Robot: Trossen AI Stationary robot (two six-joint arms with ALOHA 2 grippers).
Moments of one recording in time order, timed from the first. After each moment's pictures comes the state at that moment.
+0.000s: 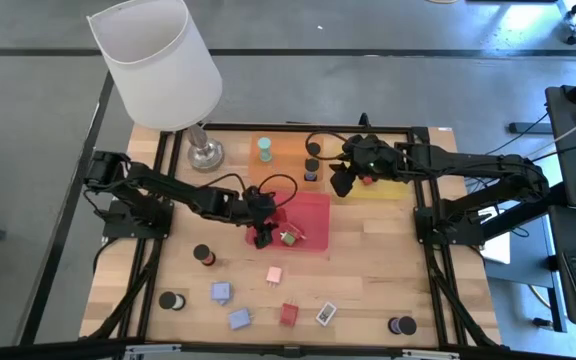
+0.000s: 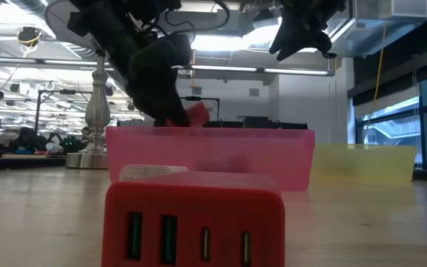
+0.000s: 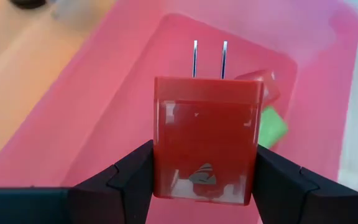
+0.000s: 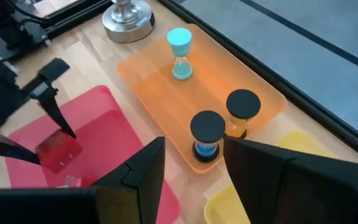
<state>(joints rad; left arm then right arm) -0.10 1.56 0.87 -0.18 -0.25 -0.38 -0.08 1.26 1.16 -0.65 0.35 0.44</state>
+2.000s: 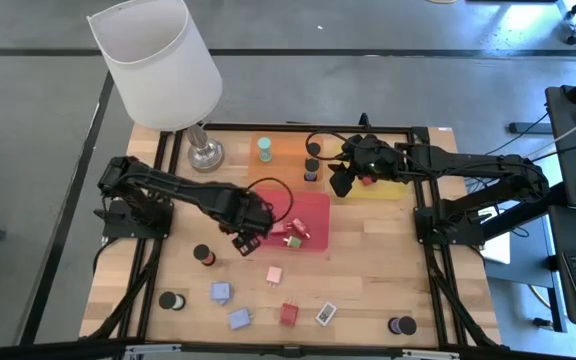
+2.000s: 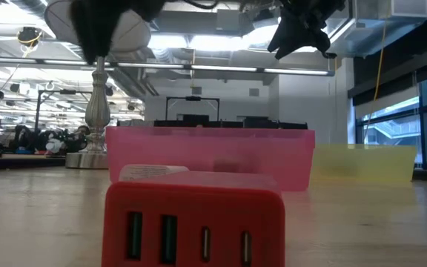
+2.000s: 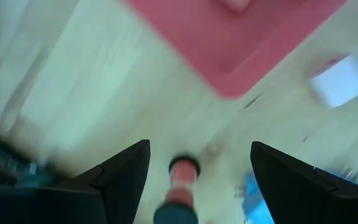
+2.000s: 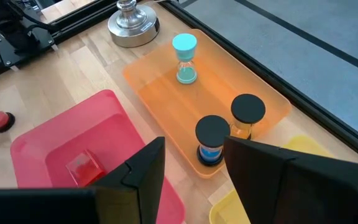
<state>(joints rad) -0.22 1.70 1.57 -1.46 -0.08 -0.95 -0.08 1.26 1.16 -0.63 0.35 0.44</state>
